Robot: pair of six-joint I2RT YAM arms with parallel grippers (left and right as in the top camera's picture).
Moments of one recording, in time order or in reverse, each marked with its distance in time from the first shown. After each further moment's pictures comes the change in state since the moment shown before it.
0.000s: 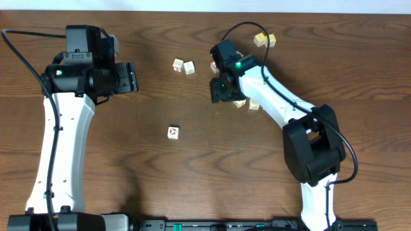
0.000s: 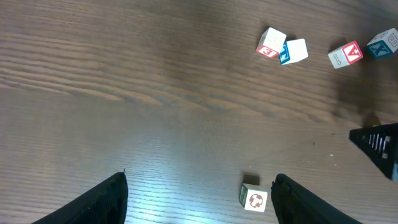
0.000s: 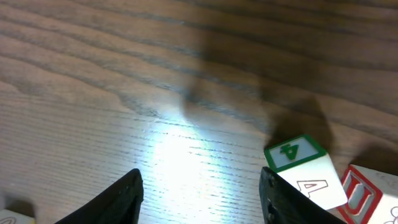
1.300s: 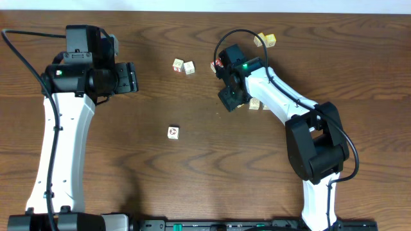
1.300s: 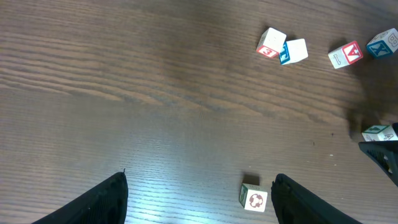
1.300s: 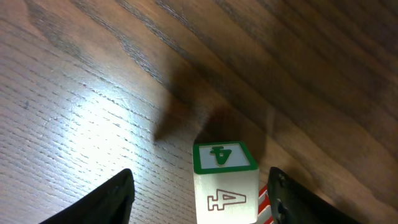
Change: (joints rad) left arm 0.000 0.000 0.000 0.000 0.000 0.000; right arm -0.053 0.000 -0.071 0.000 0.072 -0.499
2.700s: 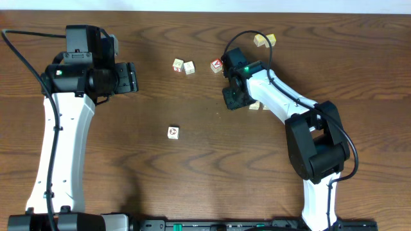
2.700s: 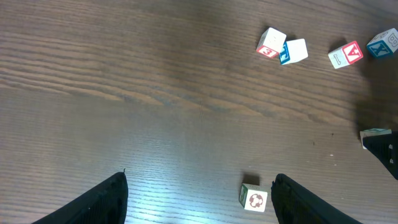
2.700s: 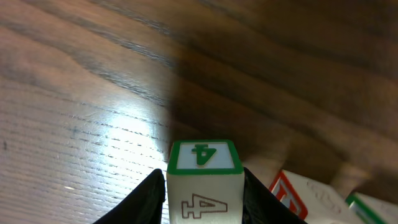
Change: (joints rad) left arm 0.000 0.000 0.000 0.000 0.000 0.000; right arm -0.009 0.000 -0.048 0.034 -0.002 0.291
